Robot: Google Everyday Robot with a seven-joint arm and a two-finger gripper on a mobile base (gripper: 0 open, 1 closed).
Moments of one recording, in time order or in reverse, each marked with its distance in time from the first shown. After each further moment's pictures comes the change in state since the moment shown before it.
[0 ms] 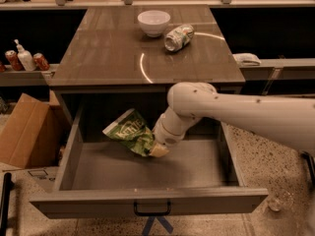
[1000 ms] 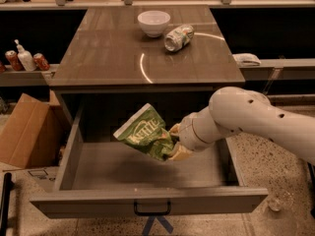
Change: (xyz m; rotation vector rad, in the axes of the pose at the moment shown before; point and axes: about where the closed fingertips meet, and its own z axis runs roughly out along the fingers) arm 0.025 0.030 -0.089 0.231 -0.096 -0.157
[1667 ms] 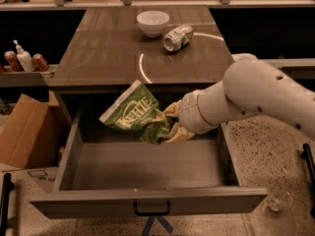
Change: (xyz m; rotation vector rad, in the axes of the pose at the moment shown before) arm -0.058 -0.027 -0.067 0.100 -0.111 -0.135
